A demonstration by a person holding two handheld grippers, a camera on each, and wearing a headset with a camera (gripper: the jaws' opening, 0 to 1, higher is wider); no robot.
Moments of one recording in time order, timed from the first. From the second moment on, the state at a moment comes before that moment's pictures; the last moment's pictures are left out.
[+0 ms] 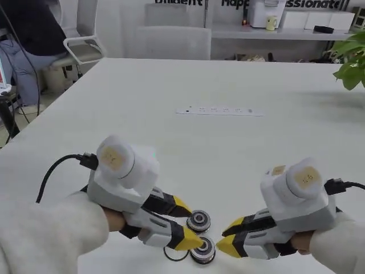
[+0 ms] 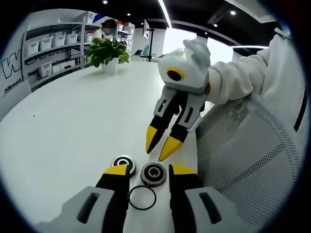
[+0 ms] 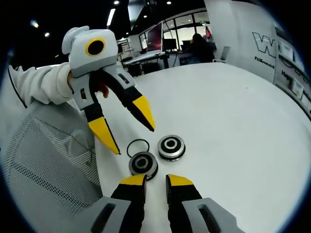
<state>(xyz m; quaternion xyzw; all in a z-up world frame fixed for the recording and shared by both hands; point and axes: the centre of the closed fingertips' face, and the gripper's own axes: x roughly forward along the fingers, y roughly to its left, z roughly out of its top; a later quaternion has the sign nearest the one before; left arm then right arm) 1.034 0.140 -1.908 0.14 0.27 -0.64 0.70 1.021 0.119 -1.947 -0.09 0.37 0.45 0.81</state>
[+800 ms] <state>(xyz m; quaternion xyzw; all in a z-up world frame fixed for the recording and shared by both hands) 1.024 0.139 -1.939 0.21 0.26 -0.65 0.68 1.007 0.133 -1.960 -0.11 0.38 0.48 0.78</state>
